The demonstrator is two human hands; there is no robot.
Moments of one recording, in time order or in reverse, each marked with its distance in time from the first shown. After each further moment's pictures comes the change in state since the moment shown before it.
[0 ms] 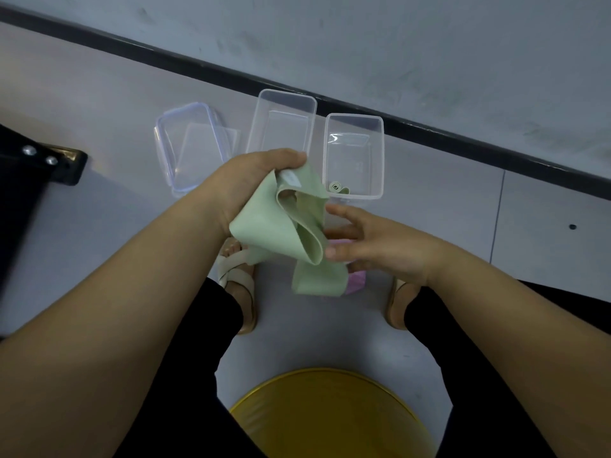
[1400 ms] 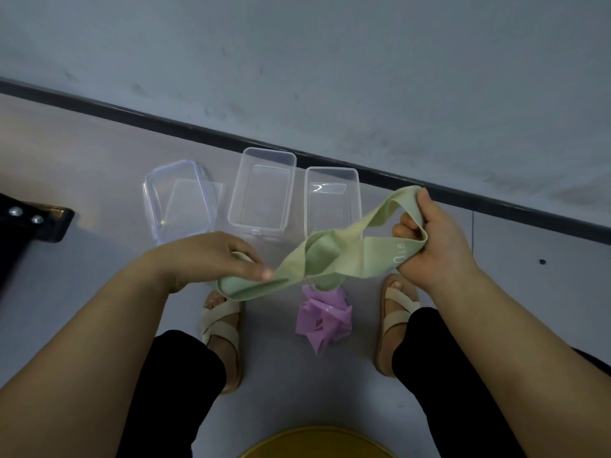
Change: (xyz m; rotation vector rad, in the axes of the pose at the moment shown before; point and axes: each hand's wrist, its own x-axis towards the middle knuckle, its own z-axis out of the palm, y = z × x) left_hand 0.005 0.005 -0.038 1.017 -0.084 0.122; right_hand -0.023 -0.030 -0.056 1.260 0.631 -0.291
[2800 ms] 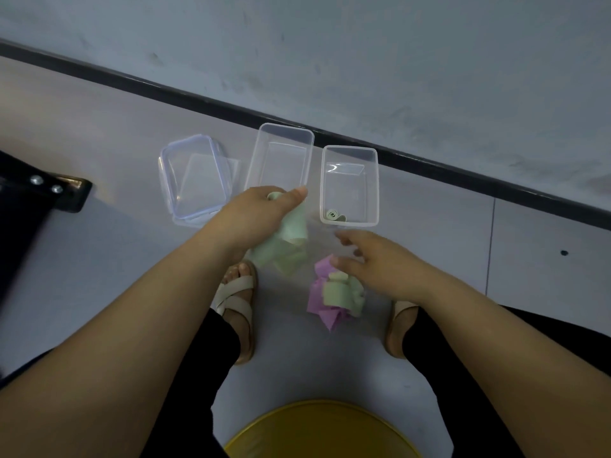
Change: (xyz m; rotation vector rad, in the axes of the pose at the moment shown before) left_hand 0.012 0.023 0.027 -0.330 0.404 0.015; right_hand -0.010 0.058 -0.002 -1.898 -0.545 -0.222
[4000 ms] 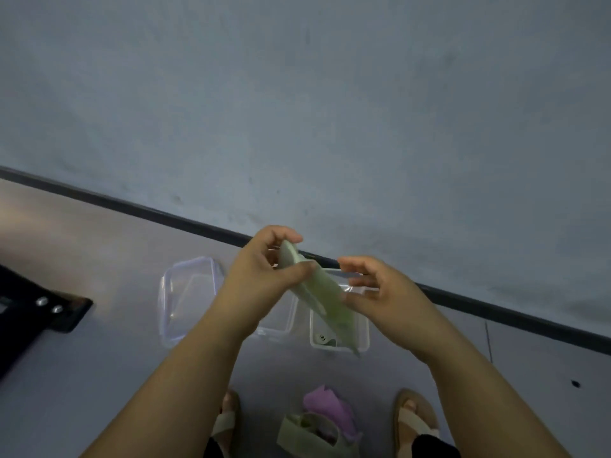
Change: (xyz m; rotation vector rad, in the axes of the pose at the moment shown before) left_hand 0.006 0.089 -0.012 -0.383 0.179 0.488; right_hand 0.000 -0.034 -0.107 0.413 0.367 -0.234
